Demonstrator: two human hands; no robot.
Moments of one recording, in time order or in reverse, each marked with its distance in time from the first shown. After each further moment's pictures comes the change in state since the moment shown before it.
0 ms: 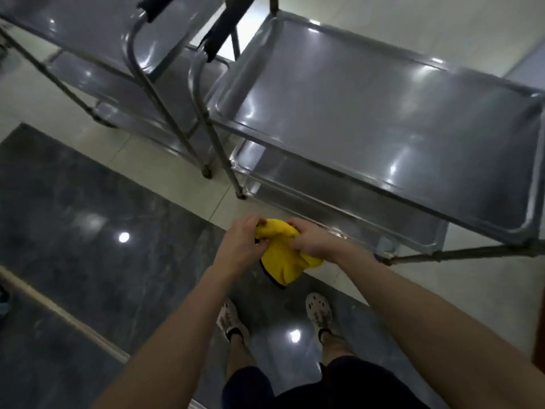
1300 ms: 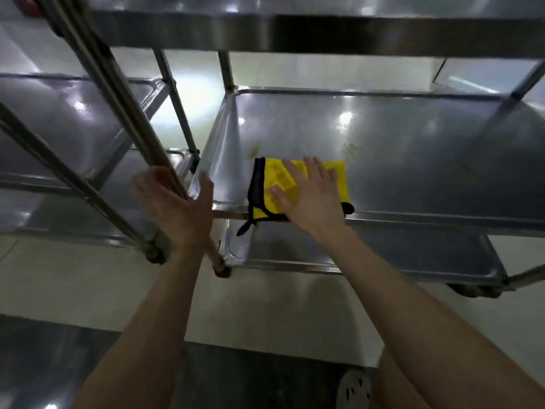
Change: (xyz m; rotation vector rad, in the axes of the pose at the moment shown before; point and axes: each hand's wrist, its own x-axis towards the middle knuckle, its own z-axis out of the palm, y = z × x) left_hand 0.378 -0.273 0.106 -0.343 1.165 0.346; right_hand 0.435 0.093 0.011 -0.528 1.217 -0.150
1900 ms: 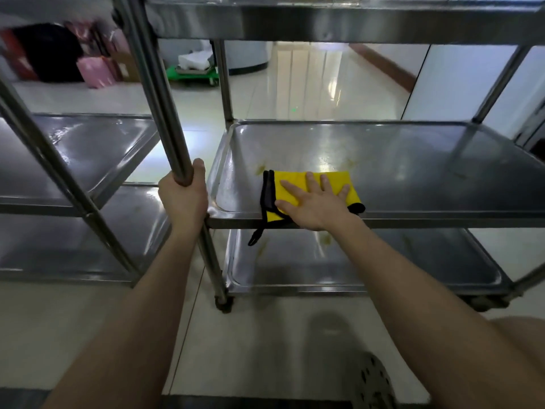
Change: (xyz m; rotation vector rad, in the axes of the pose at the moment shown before) left_hand 0.046 -0.027 0.026 -0.414 -0.347 -0.423; right_hand 0.020 -0.003 0.007 -0.189 -0.331 0.157
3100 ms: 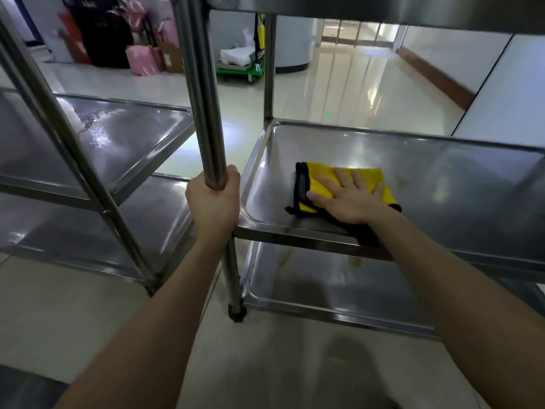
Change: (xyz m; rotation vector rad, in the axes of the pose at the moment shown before) left_hand 0.007 0.000 0.016 -0.106 0.044 0.021; right_hand 0.095 0.005 -0.015 -0.012 -0.101 -0.028
